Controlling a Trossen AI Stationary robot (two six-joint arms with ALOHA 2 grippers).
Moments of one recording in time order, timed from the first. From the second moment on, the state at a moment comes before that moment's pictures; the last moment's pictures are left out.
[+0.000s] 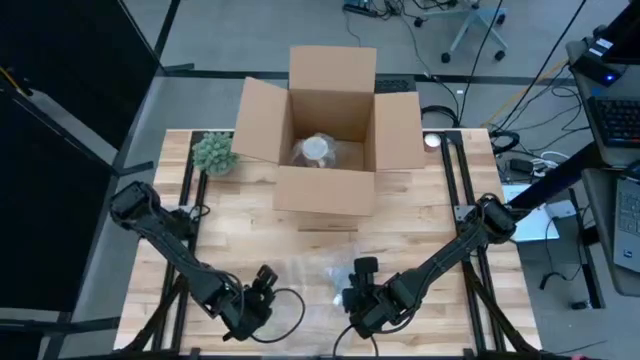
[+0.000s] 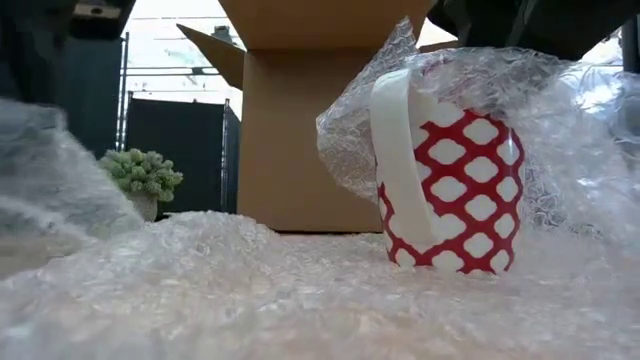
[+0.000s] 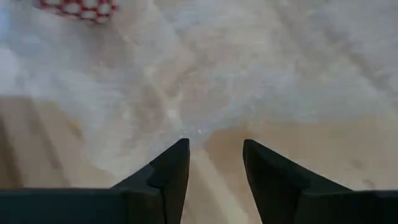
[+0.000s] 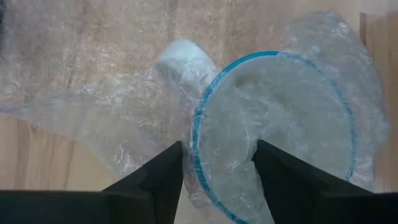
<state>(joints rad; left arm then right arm) -0.79 1.66 1.07 -0.61 -0.41 0.01 0.63 1.94 1.52 -0.86 0.39 0.49</state>
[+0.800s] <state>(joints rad) -0.83 1.66 1.05 -0.59 -0.45 -0.02 0.63 1.94 1.52 -0.86 0.39 0.48</state>
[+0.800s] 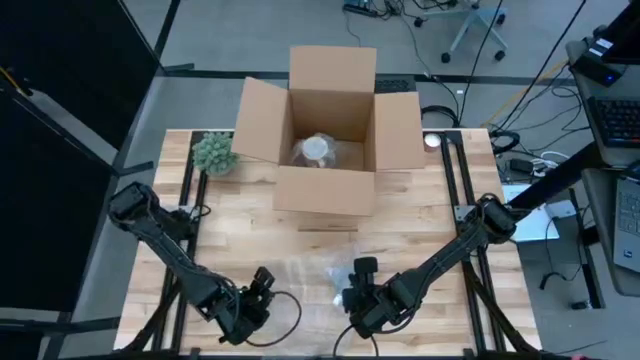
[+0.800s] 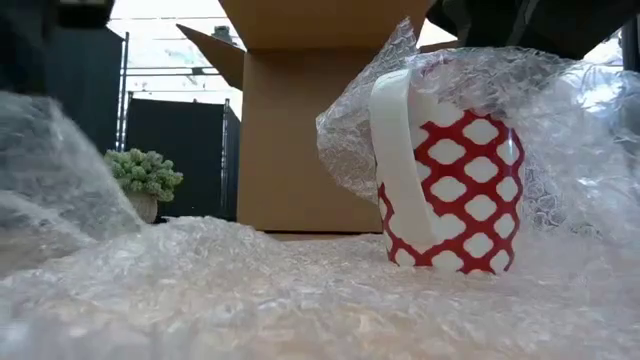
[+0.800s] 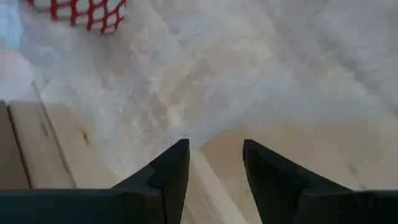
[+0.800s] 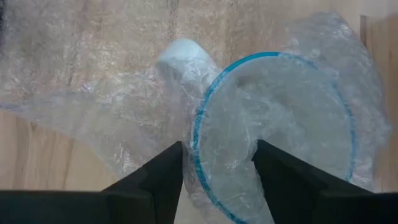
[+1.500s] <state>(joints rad) -0.84 1.66 1.07 -0.65 -0.44 -0.13 0.62 1.94 1.52 -0.86 0.39 0.46</state>
